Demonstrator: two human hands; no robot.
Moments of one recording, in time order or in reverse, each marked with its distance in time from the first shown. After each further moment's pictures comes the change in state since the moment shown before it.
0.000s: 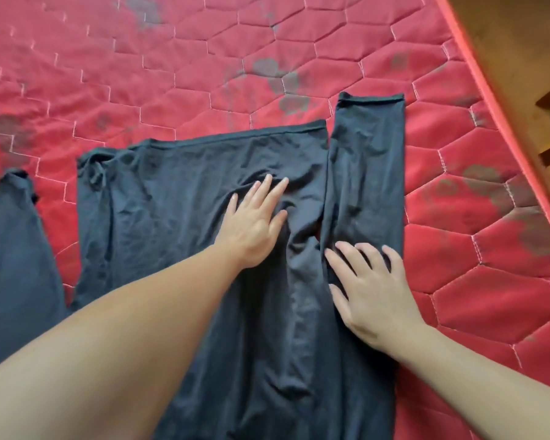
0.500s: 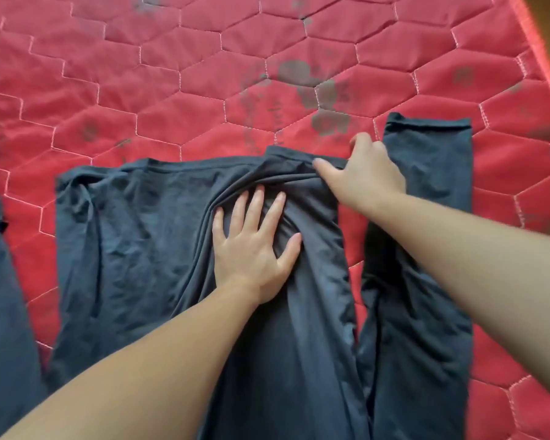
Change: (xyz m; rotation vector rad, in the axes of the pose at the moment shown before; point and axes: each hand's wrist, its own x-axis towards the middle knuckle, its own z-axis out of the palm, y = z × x) left_hand 0.033 -0.037 0.004 0.190 0.182 -0.182; right_hand 0.251 -0.005 -0.047 0.417 0.065 0.466
